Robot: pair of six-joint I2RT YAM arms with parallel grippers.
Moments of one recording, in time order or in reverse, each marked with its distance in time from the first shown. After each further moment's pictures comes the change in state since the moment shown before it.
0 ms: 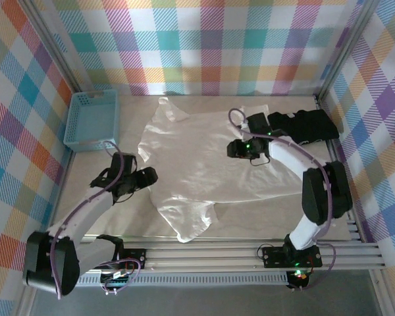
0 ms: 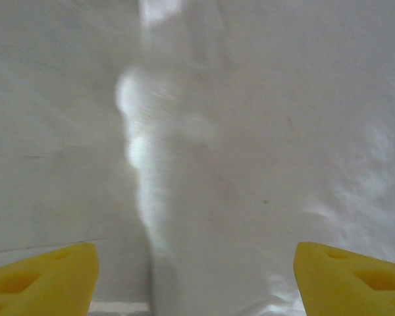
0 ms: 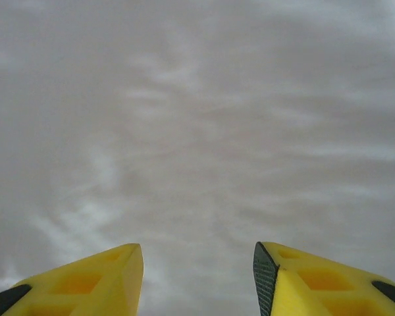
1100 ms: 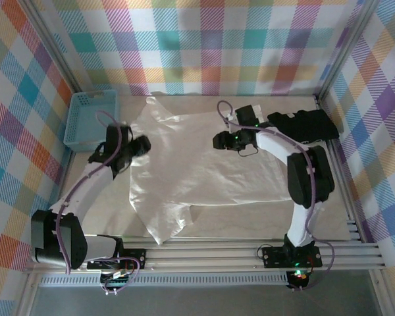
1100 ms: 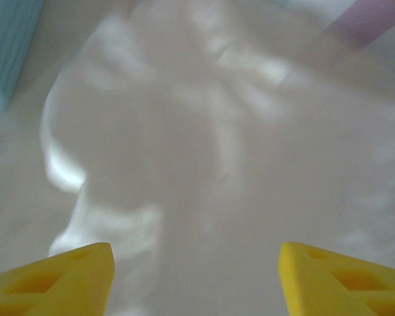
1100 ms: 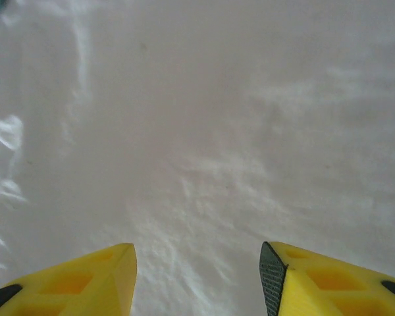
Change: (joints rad) left arm 0.082 0.129 0.237 0.046 -0.154 0.068; right arm 0.012 0.267 0.214 0.068 -0.130 0.003
